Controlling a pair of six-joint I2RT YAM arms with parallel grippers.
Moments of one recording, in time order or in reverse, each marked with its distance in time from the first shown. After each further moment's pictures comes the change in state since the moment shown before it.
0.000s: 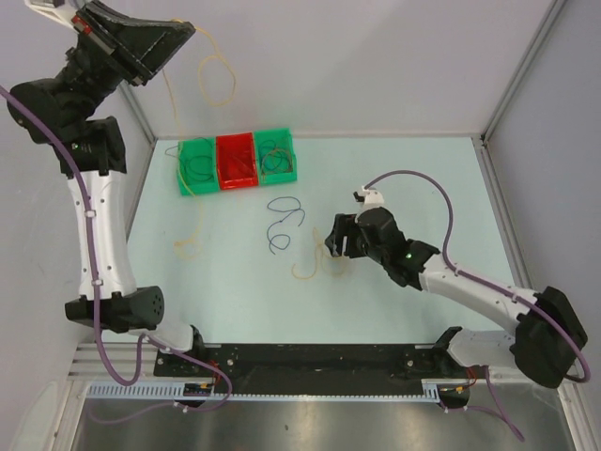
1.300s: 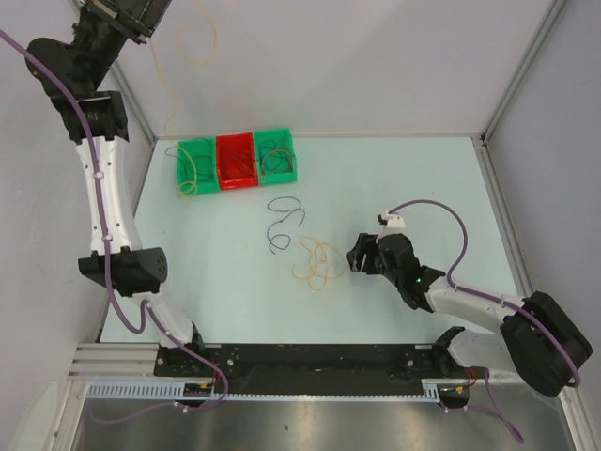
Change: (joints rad) left arm 0.045 0.277 0.244 -0.164 -0.170 0.247; right arm -0.077 -0.079 -0.365 0.358 0.008 0.008
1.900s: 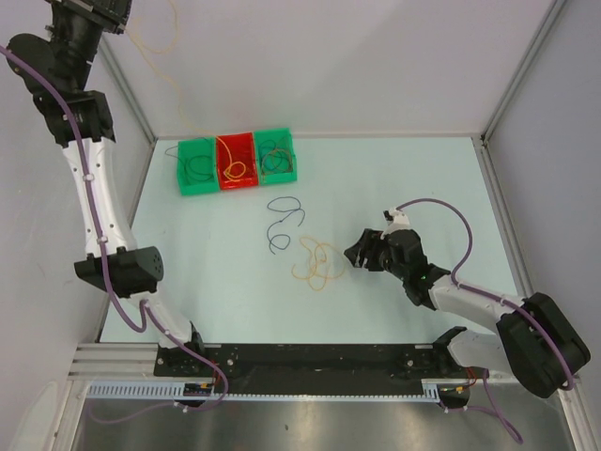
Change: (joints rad) left arm 0.084 -0.002 0.014 -0.113 -0.177 0.238; right arm -0.116 0.003 -0.030 0.090 -0.206 0.051
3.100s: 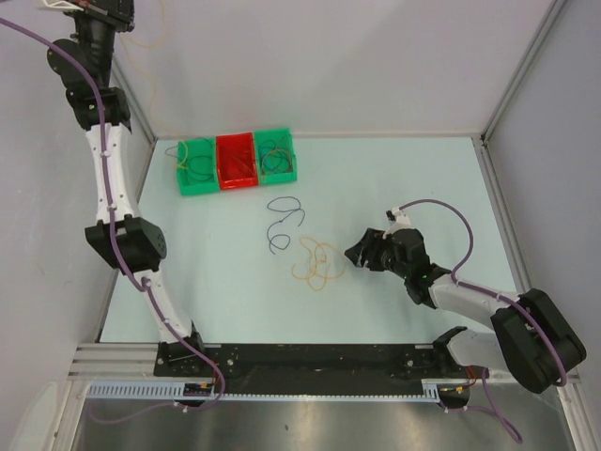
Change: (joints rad) left arm 0.002 0.224 0.022 0.193 -0.205 0.101; right arm -0.052 0.033 -0.017 0.052 -0.095 0.034
